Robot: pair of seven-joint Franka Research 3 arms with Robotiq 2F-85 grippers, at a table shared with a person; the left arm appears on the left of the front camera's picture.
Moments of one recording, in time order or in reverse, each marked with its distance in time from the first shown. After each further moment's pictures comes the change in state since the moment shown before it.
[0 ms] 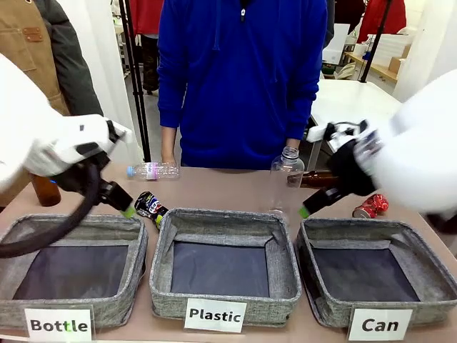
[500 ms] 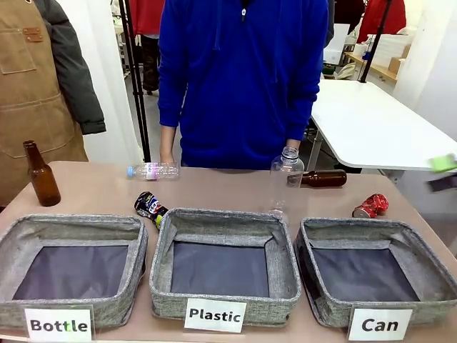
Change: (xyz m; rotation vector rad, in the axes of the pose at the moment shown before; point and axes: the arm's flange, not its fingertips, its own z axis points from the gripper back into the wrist) left arm -0.149 0.123 0.158 -0.693 -0.270 0.010; right arm -0.116 -0.107 0.163 0.580 -0.260 -0.389
